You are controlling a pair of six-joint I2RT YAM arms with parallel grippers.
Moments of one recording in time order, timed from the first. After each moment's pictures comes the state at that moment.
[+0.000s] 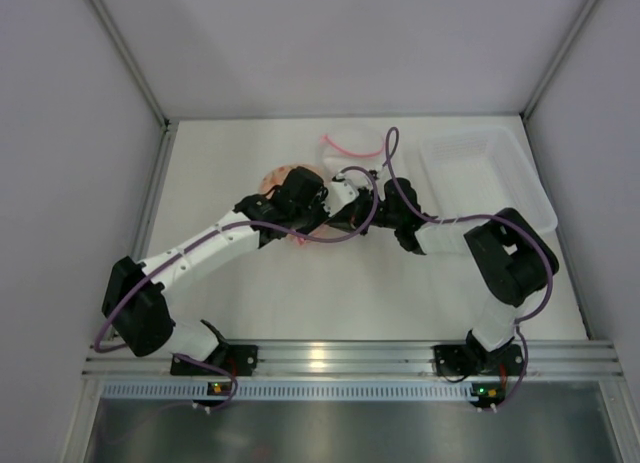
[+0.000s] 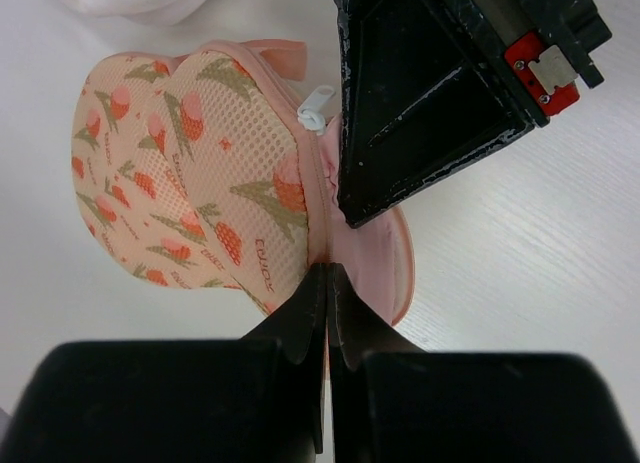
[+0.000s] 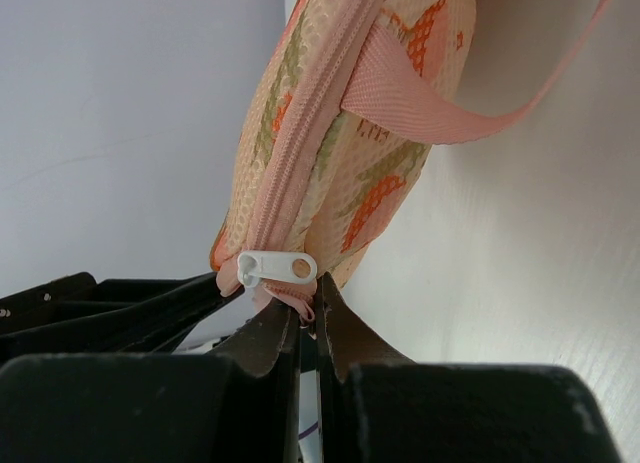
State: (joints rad) left arm -0.75 1.43 1.17 -0.54 -0.07 0.37; right arm 0.58 1.75 0.80 0.62 -0.57 1.23
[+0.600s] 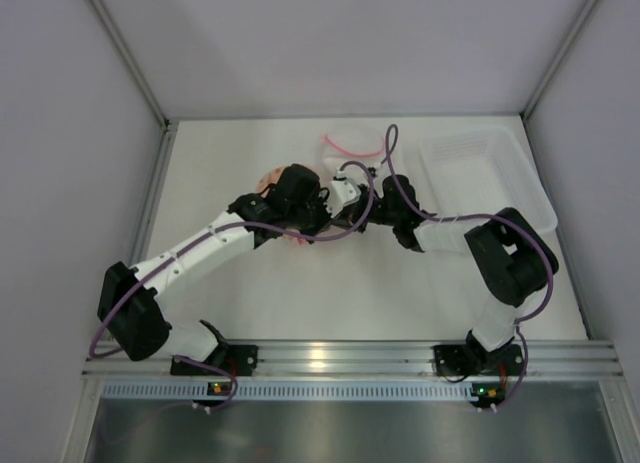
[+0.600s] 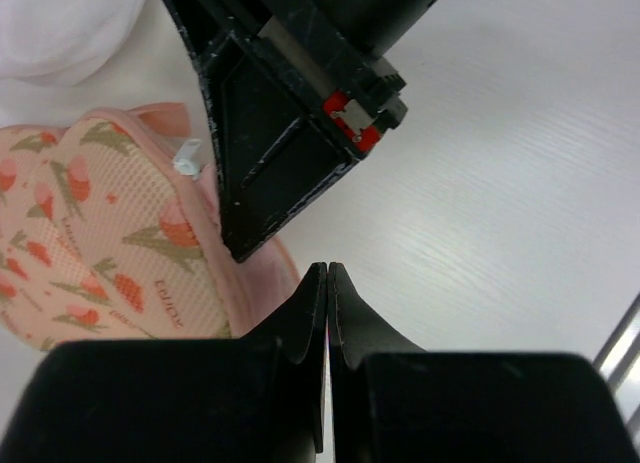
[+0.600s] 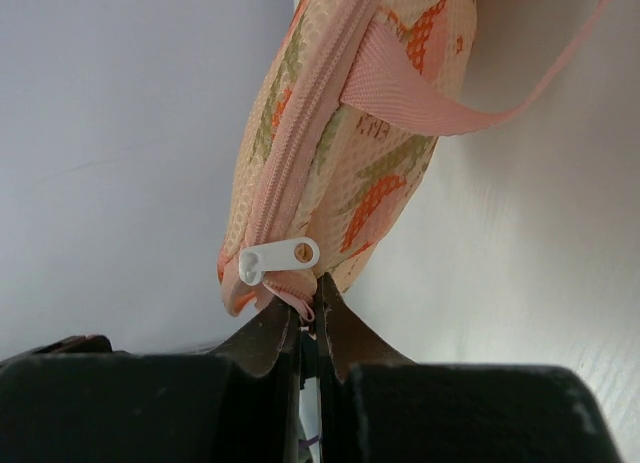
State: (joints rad) left arm -0.75 1.40 1.18 -0.54 0.16 0.30; right arm 0.59 1.75 0.83 0.59 -0.57 1.25
